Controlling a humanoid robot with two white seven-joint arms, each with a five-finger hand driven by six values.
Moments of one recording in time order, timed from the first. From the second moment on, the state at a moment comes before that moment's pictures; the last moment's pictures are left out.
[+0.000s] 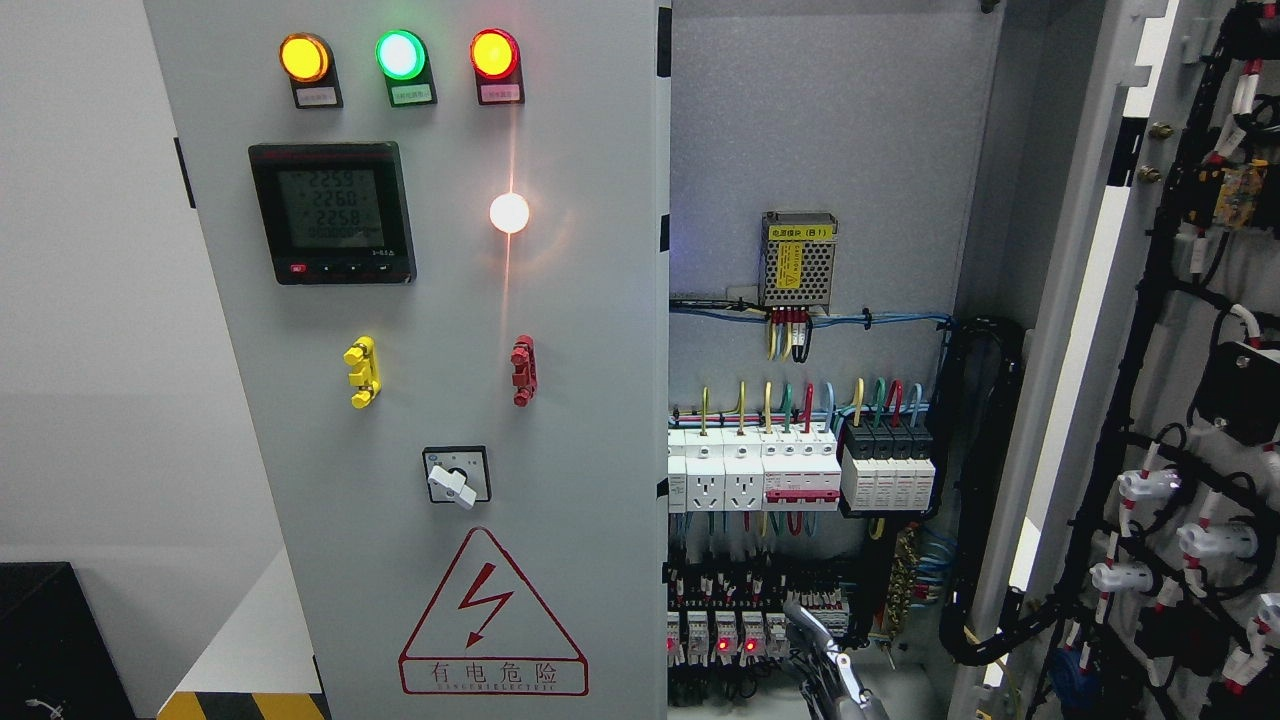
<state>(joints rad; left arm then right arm) 0.04 -0.06 0.00 -0.07 0.00 -0.06 0.09 -0.04 0.01 0.24 -1.83 -0.14 -0.19 0.06</state>
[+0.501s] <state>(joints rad) 0.04 -0.08 0.00 -0.07 0.00 -0.06 0.09 -0.16 0.04 0.24 -1.80 -0.14 -0.08 0.06</state>
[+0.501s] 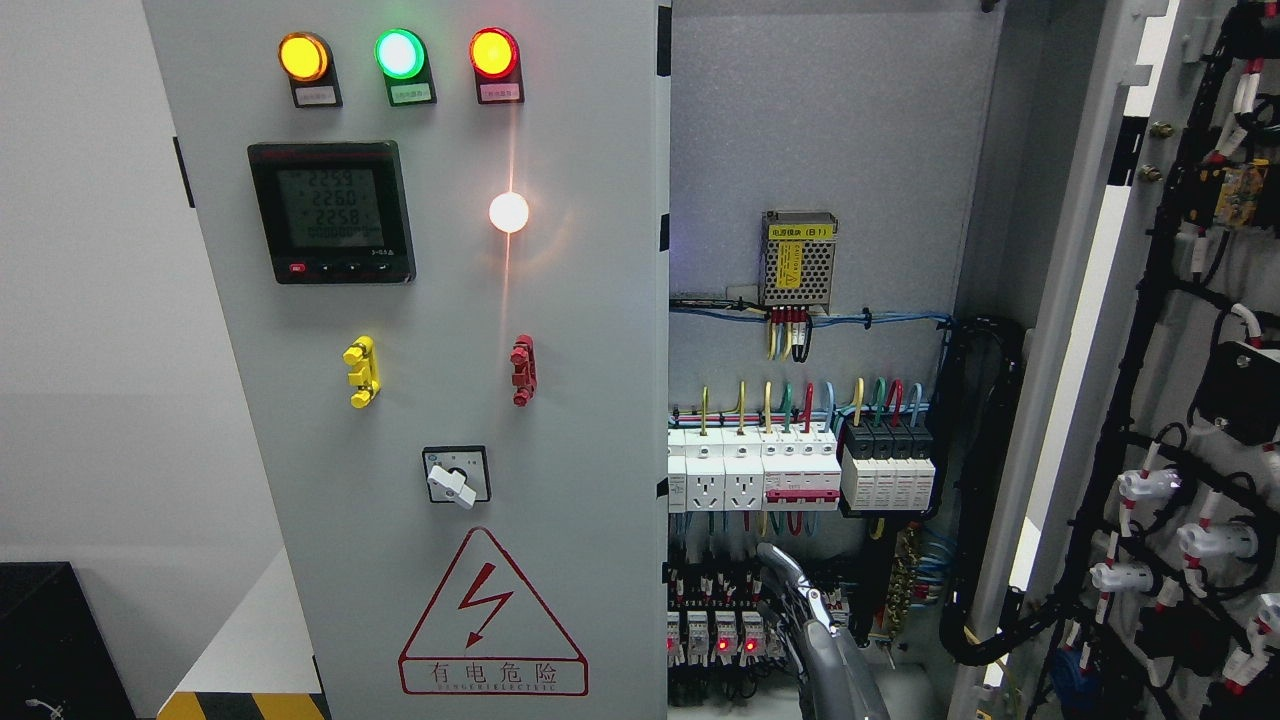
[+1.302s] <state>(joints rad) 0.04 -0.09 0.00 -0.07 0.00 -0.06 0.09 -0.34 0.05 0.24 -1.72 -0.14 0.02 0.06</state>
